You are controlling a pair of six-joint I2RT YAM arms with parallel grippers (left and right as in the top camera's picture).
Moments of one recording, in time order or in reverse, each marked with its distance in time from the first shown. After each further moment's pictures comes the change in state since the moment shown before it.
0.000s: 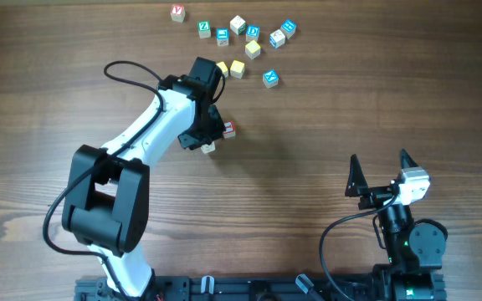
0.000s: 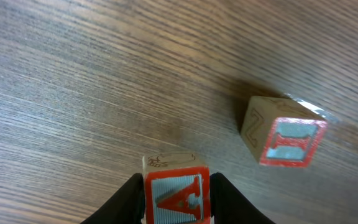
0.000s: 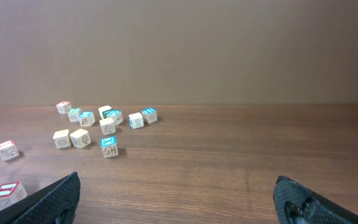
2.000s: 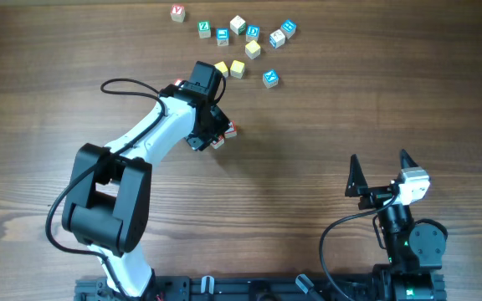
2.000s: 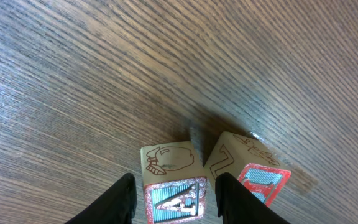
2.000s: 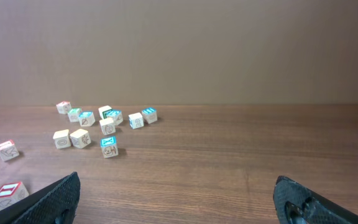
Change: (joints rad) left arm 0.000 0.000 -0.074 0.187 0.056 -0.251; right arm 0.000 0.000 0.000 0.000 0.000 0.000
